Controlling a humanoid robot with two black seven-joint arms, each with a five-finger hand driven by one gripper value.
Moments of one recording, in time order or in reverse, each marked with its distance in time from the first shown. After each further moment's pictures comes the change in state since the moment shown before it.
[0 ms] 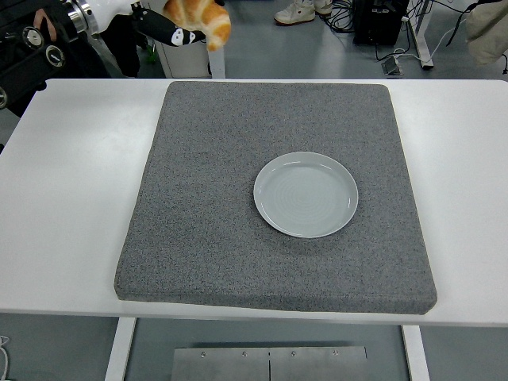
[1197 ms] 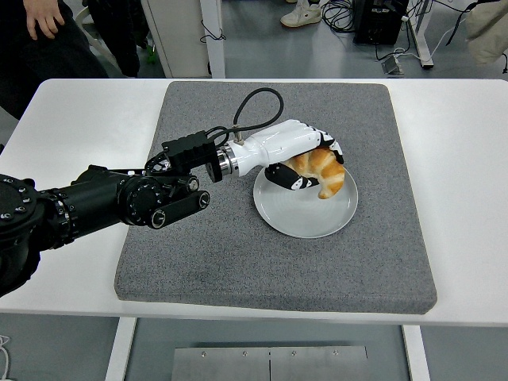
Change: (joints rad) left arm 0.283 -0.451 0.214 0.112 0.011 0.347 -0.081; right arm -0.003 0.000 0.000 0.002 0.000 0.000 0.000
